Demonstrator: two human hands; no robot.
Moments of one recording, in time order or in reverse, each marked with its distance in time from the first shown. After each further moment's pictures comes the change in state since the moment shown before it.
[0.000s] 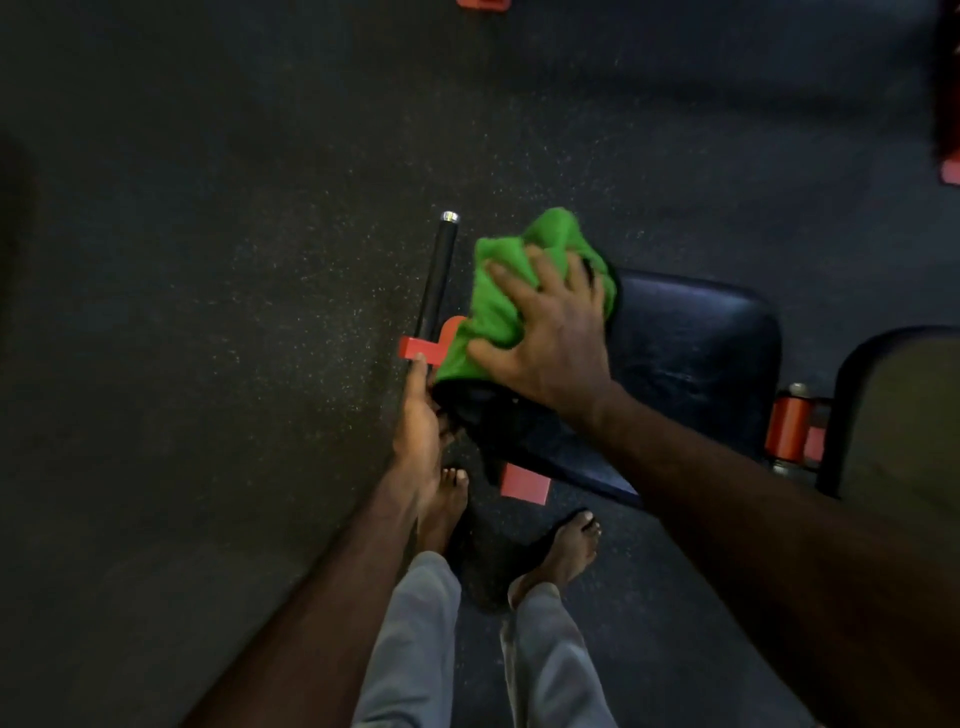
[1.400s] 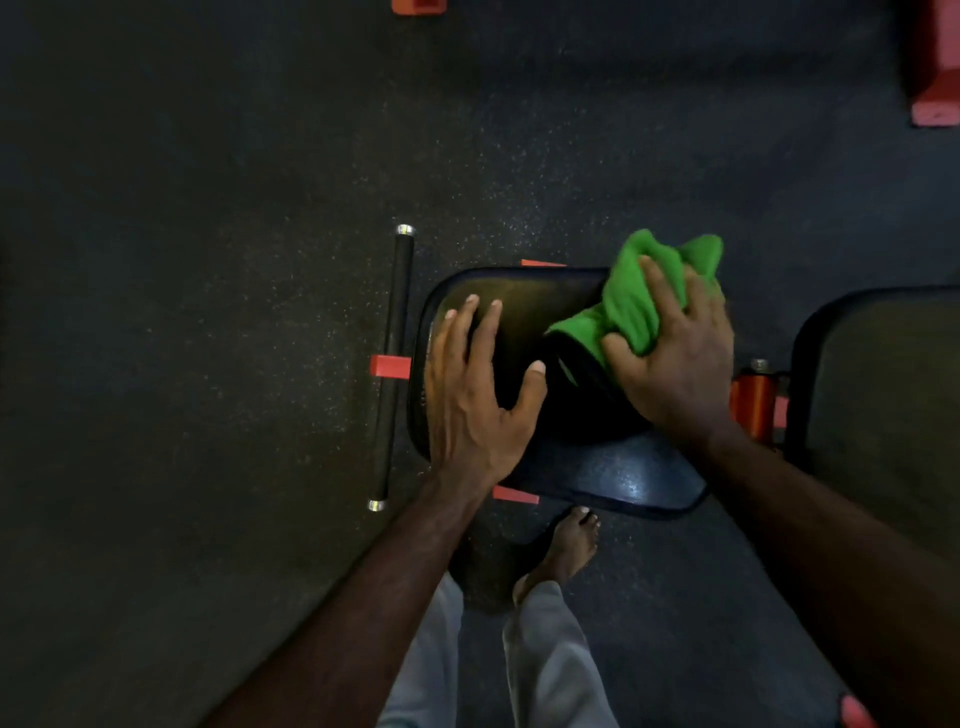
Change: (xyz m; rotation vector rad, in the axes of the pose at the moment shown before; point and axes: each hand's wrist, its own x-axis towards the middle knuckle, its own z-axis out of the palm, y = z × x) left_hand -0.018 -0.006 0.089 1.039 0.103 1.023; right_hand -0.064 0.145 -0.042 0.042 0.163 0.404
